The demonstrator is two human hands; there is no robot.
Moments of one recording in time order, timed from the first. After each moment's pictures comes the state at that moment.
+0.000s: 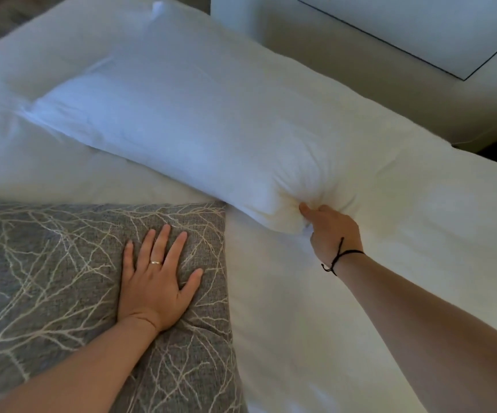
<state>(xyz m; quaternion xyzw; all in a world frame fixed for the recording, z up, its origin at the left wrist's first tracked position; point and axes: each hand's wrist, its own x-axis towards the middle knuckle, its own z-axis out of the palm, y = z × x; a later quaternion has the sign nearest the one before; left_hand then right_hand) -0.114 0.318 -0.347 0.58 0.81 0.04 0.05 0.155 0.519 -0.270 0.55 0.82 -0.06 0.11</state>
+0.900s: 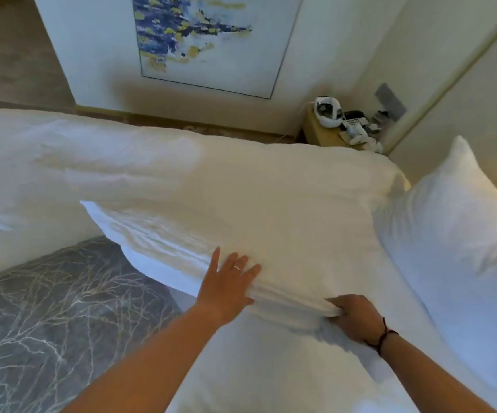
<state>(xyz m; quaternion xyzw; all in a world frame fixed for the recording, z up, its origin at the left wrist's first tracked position) 0.137 0.185 -0.050 0.89 0.45 -0.04 0.08 0.421 0.093 0.014 0.77 0.58 -0.26 0.07</state>
